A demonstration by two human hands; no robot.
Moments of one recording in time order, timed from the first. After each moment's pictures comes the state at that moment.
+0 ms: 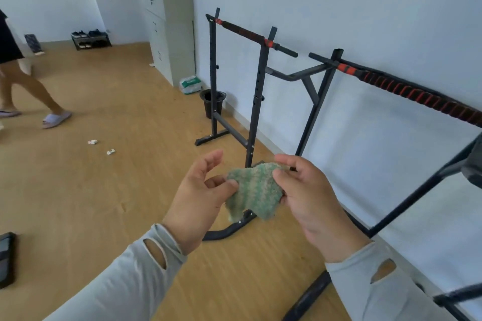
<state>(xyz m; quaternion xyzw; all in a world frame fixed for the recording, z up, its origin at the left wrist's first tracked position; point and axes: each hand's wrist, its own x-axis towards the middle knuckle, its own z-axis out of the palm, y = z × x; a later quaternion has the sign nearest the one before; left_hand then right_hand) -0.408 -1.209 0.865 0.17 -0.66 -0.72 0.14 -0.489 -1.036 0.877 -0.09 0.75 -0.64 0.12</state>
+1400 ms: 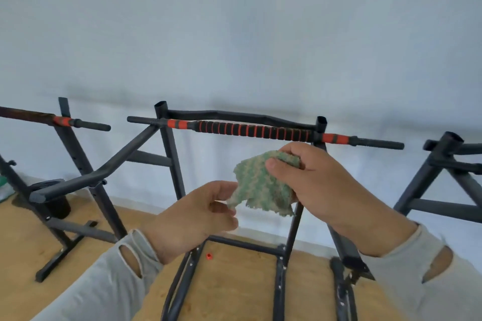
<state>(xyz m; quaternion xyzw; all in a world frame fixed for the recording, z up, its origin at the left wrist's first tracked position) -0.785 -1.027 0.935 -0.20 -0.77 -0.57 -0.23 -0.714 -0.813 0.998 0.04 0.86 -0.51 -0.07</state>
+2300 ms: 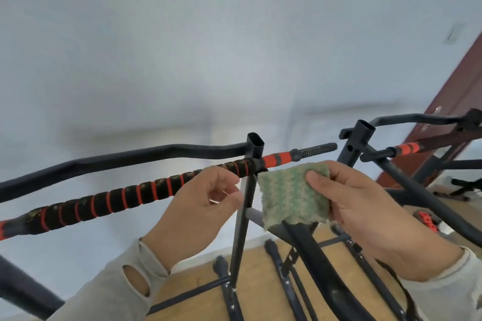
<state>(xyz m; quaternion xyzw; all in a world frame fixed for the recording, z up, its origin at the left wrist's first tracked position) -1.016 -0.840 0.926 -0.43 -0.74 -0.49 -0.19 -0.824 -0.678 0.954 0.33 0.68 -0.61 -0.23</state>
